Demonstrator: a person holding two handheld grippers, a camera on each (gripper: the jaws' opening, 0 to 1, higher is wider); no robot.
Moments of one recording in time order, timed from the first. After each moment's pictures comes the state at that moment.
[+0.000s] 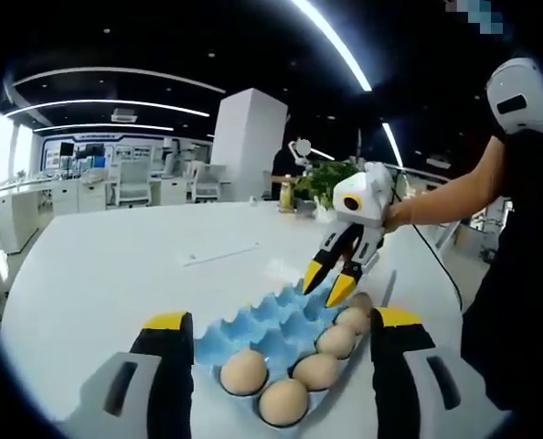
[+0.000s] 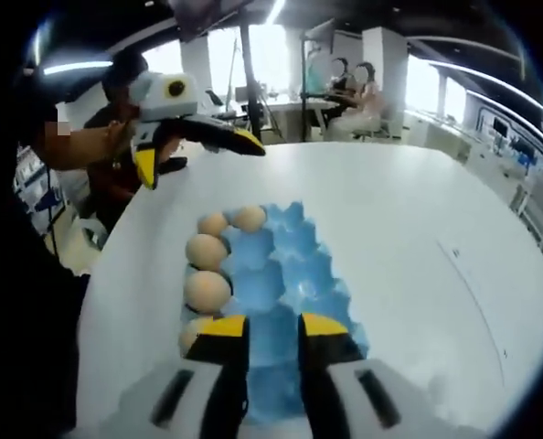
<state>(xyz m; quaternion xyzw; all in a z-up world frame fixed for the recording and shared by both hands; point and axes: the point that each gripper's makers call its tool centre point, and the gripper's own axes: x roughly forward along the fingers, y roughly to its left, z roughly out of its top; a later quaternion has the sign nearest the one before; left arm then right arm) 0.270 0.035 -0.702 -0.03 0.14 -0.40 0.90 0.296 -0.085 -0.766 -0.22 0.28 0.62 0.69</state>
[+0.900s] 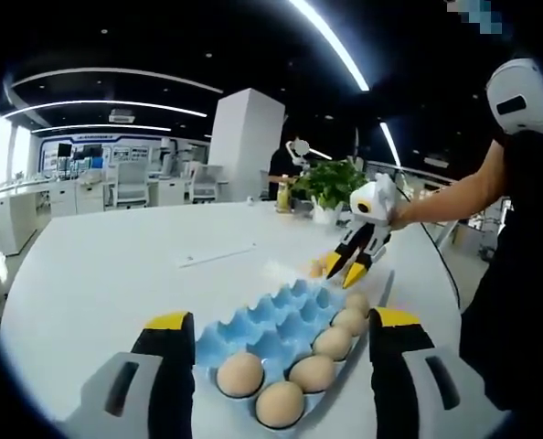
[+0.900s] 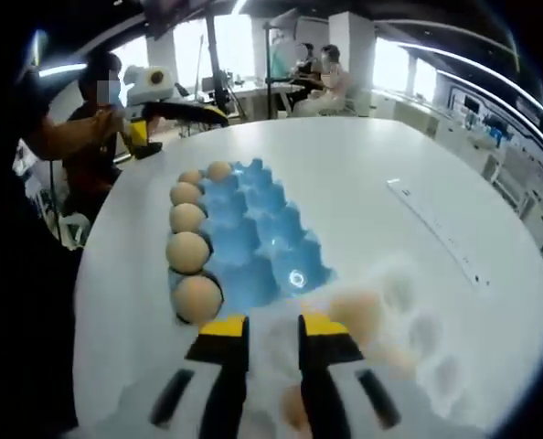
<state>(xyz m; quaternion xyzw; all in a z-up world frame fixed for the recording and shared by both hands) 0.269 0.032 -0.701 -0.03 0.14 -0.41 0.90 0.303 -0.178 -0.779 -0.23 0.32 0.56 0.73</state>
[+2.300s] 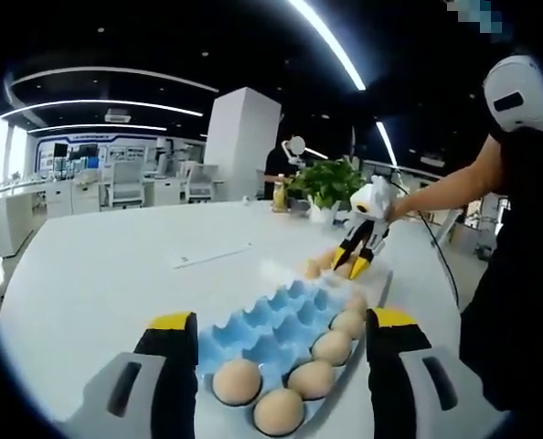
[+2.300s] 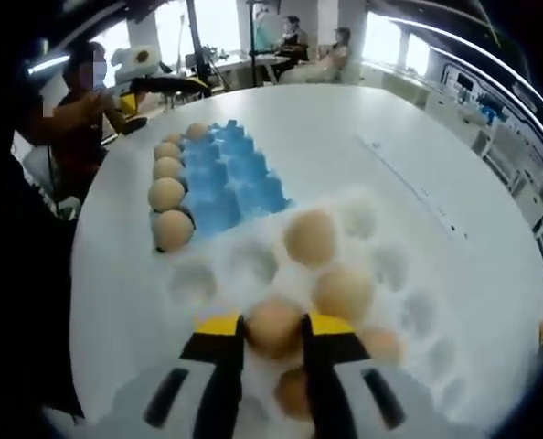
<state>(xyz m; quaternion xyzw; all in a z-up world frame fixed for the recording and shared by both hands) 0.273 0.022 -0.702 -0.03 0.14 -0.42 0.90 0.311 -0.237 -0.789 -0.26 0.38 0.52 0.72</state>
